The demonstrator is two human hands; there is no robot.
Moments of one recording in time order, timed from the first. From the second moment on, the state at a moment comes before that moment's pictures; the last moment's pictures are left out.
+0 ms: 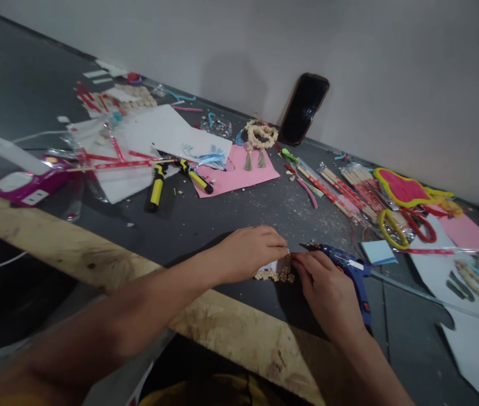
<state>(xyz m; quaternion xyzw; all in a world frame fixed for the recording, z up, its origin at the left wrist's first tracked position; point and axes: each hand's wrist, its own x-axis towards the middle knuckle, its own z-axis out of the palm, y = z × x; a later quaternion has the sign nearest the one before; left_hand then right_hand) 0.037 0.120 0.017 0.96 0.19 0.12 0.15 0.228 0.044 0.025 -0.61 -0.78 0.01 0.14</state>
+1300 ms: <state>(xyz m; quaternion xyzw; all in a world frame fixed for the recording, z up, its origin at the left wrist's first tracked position) 0.036 0.119 0.015 0.96 0.19 0.12 0.14 0.226 0.046 0.023 -0.64 -0.75 0.06 0.14</state>
